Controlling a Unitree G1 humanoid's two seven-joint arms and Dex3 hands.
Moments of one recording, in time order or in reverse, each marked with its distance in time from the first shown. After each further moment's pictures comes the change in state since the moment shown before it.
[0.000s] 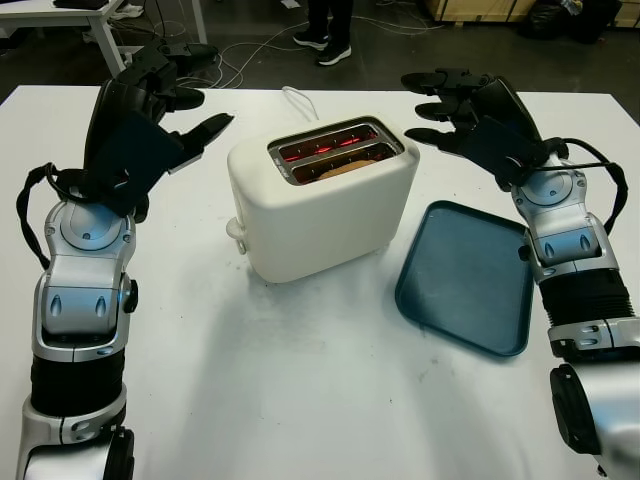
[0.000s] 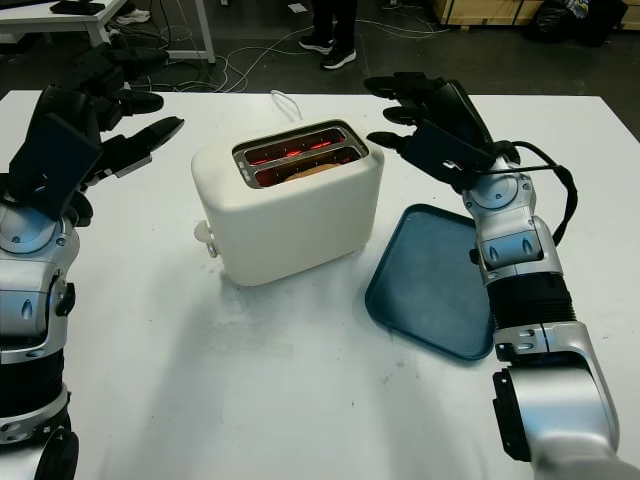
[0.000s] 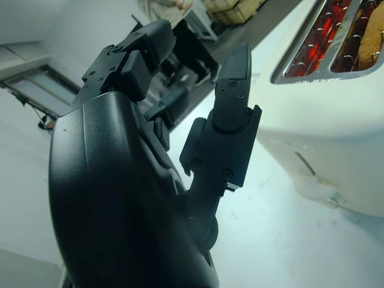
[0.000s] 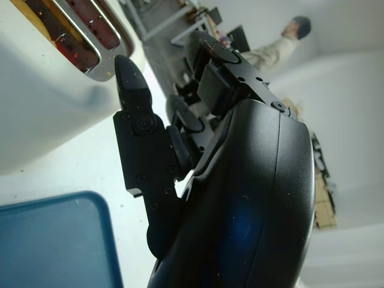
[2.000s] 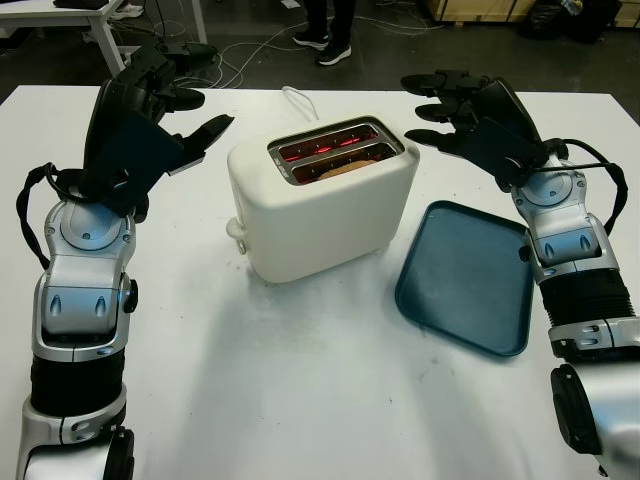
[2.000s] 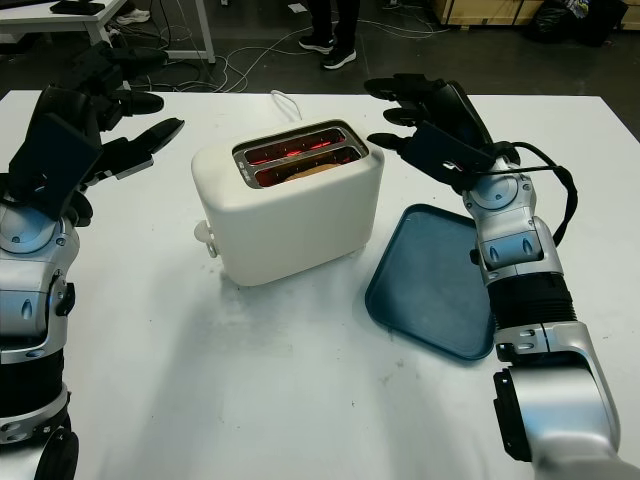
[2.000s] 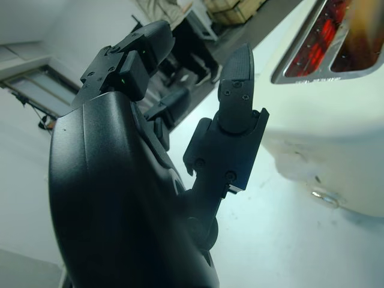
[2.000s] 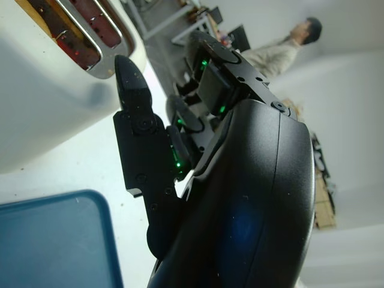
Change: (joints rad) left arm 0.000 0.000 0.001 0.000 0.000 -0.001 0.000; right arm 0.000 -0.003 0.003 0.007 -0.001 -0.005 0.000
